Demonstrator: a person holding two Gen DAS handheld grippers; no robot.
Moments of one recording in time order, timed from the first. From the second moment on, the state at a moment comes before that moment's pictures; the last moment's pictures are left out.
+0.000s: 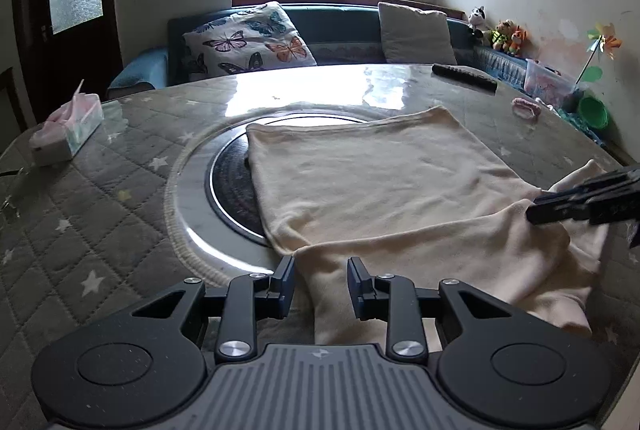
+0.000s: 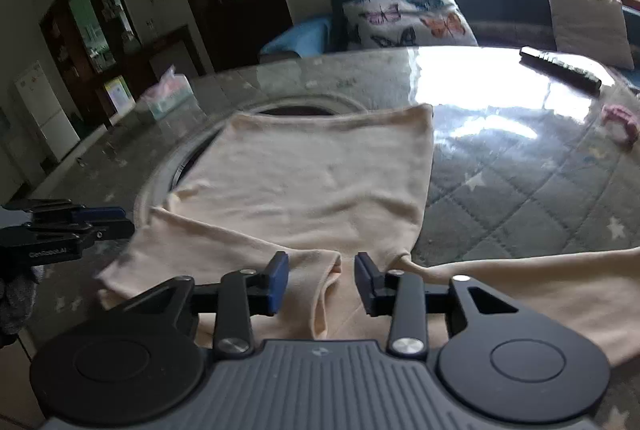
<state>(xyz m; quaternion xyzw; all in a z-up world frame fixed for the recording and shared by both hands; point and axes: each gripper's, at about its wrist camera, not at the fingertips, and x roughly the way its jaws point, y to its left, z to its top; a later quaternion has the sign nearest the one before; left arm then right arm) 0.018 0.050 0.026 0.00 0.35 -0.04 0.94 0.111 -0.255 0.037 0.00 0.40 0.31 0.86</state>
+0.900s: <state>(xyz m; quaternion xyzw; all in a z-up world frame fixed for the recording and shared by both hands) 0.027 0.020 0.023 0.04 0.33 -0.04 0.94 0.065 -0.206 0.032 -0.11 0.35 0.38 0.85</state>
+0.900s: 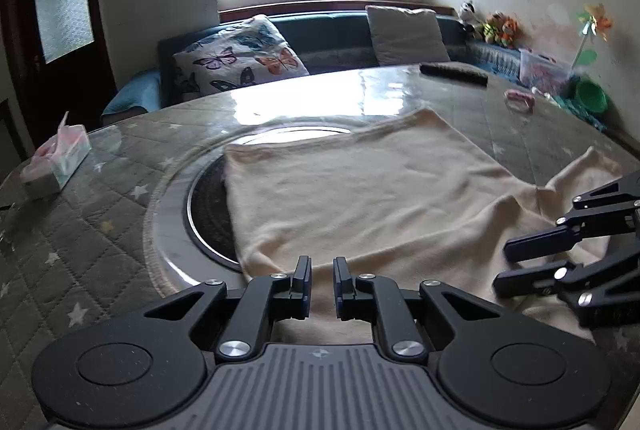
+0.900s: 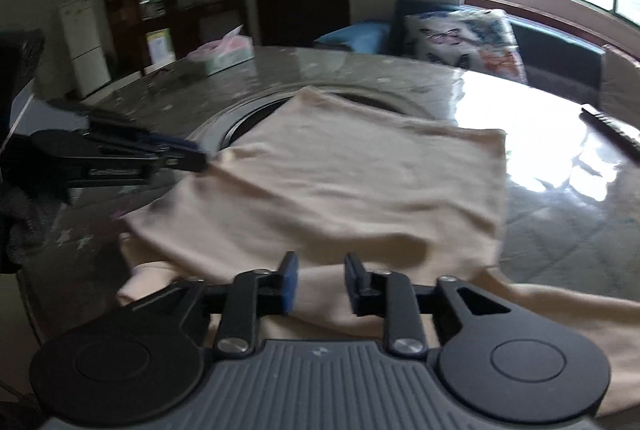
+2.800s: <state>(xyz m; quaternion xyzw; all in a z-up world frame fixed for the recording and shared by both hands) 0.034 -0.096 0.033 0.08 0.34 -0.16 0.92 0.109 -0.459 0.008 0.05 0.34 0.01 0.94</state>
